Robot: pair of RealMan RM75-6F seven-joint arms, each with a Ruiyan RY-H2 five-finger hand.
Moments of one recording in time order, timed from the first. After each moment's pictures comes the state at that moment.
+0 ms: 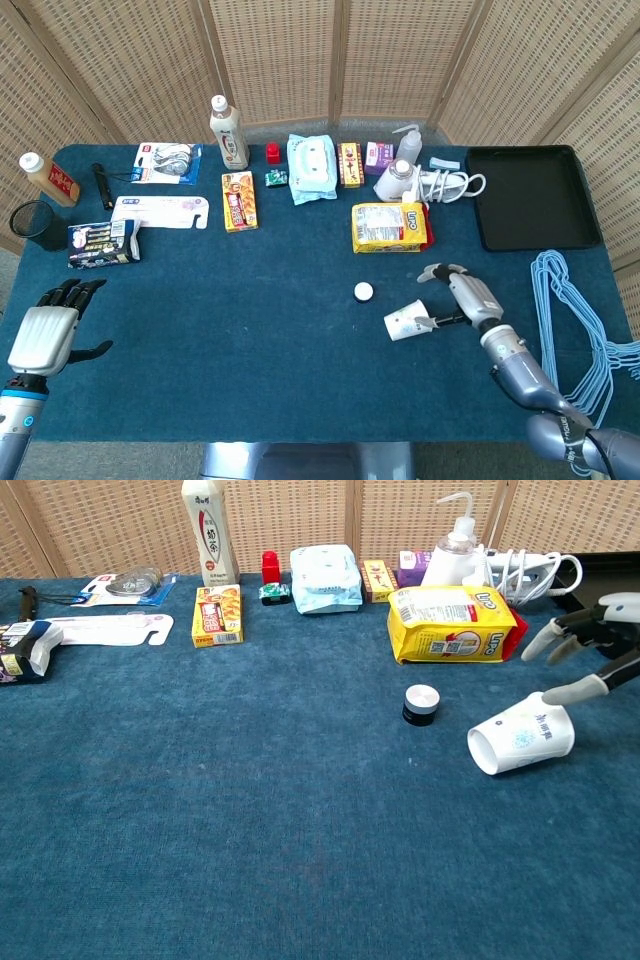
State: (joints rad) left arm -0.19 -1.15 -0.04 -1.72 1.43 1.36 0.26; right arm 0.56 -1.28 0.16 -1.55 -1.16 0.83 0.21
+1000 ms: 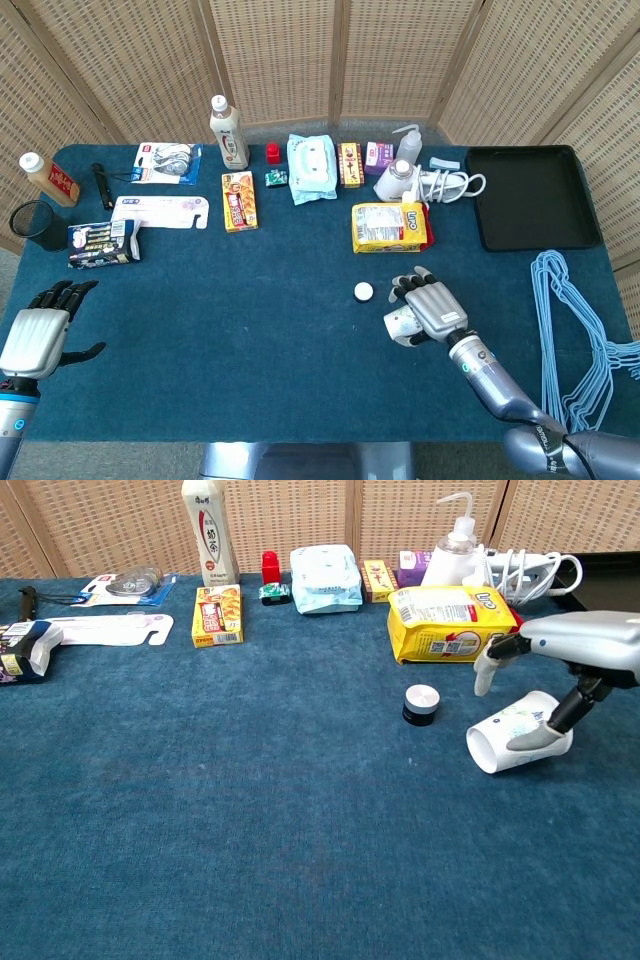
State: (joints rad) left arm -0.17 -1.14 -0.03 -1.69 1.44 1.38 0.21; right arm 0.64 -1.33 0.08 -1.67 -1.16 0.92 -0.35
